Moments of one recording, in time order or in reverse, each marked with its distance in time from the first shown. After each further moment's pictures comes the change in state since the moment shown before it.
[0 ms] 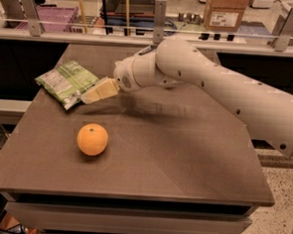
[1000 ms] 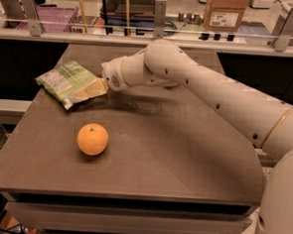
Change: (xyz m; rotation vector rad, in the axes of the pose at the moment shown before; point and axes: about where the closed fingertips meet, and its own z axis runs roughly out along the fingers) arm -0.010 0.006 0.042 -0.103 -0.051 0.008
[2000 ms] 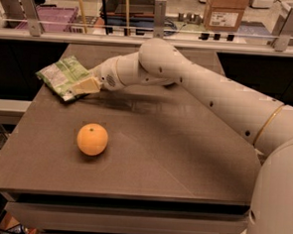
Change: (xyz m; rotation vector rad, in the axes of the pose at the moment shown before) arm -0.004 0.004 0.014 -0.027 0.002 -0.008
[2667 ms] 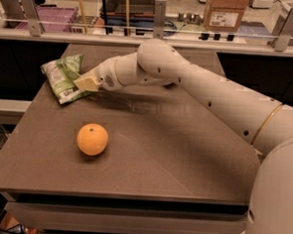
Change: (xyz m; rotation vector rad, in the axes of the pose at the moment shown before) arm 0.000 0.003 0.004 -0.007 0.001 -0.001
